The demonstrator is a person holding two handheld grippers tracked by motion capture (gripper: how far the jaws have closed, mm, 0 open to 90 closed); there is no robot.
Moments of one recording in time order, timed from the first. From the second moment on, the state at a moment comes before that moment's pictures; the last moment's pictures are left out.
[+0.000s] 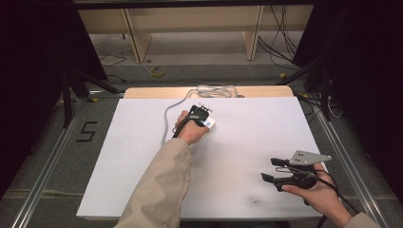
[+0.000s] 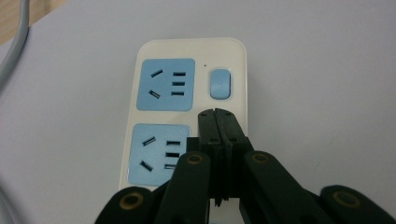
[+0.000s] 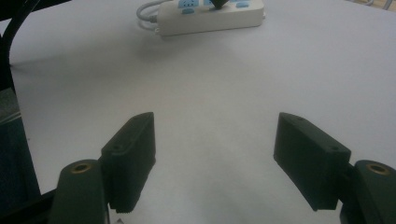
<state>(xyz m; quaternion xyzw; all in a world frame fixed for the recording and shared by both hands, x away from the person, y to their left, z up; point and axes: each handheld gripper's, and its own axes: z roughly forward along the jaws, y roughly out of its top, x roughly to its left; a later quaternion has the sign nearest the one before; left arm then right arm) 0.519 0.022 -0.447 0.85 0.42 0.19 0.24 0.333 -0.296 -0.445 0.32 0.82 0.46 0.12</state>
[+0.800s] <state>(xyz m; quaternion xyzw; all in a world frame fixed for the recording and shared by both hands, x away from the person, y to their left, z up) 0.519 0.022 -0.447 0.85 0.42 0.19 0.24 0.332 -0.296 -0.444 0.32 0.82 0.46 0.13</state>
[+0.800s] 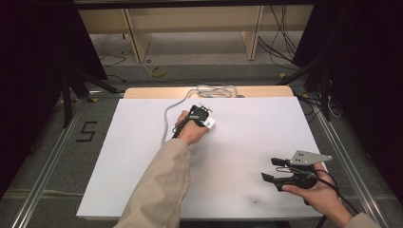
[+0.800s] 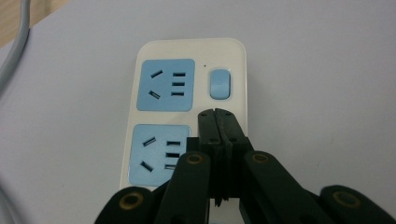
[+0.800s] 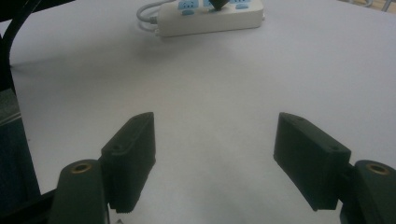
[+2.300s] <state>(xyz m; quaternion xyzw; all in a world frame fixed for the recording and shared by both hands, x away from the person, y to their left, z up) 0.506 0.050 -0.422 0.81 0.45 0.24 0.29 0.332 -0.295 -0.444 0.32 0.82 0.46 0.12</state>
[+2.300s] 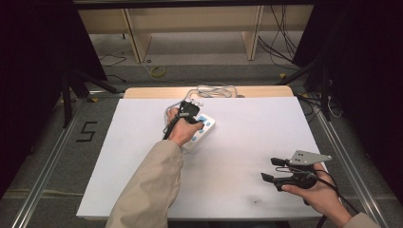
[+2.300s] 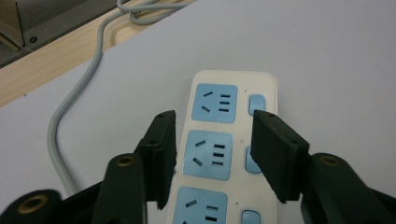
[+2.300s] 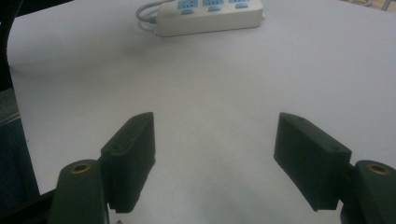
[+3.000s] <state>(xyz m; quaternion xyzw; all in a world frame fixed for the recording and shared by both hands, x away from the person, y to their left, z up) 0.486 0.069 -0.416 0.82 0.43 0.21 0.31 0.333 -0.295 -0.444 0.32 0.82 0.46 0.12</state>
